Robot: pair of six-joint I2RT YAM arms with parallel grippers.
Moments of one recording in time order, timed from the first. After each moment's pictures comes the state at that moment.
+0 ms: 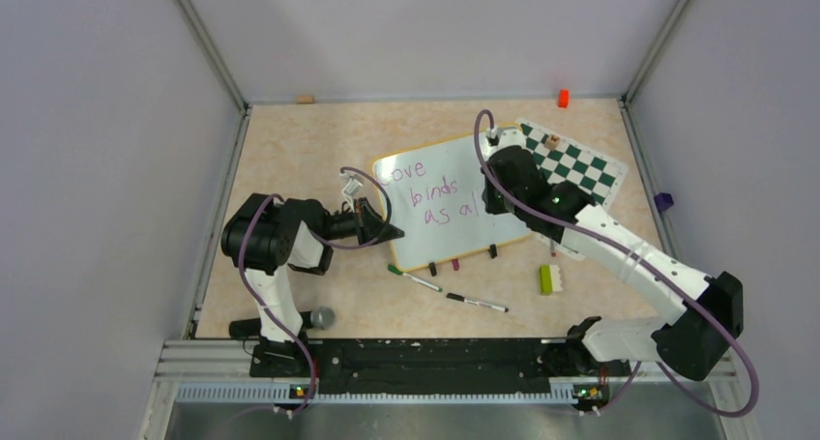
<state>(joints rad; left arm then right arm) -0.19 1.94 0.44 1.57 1.21 -0.78 0.70 1.25 1.12 -0.58 0.32 0.37</state>
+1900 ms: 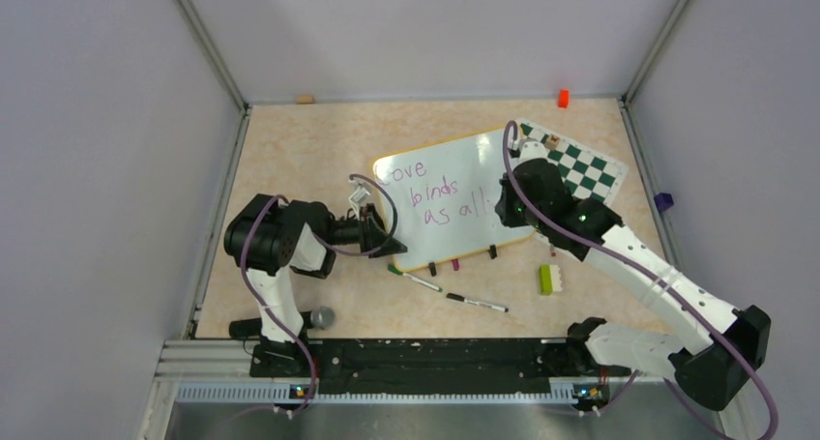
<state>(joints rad) -0.22 1.94 0.42 1.55 1.27 -0.74 0.66 1.09 1.02 -0.62 0.26 0.39</state>
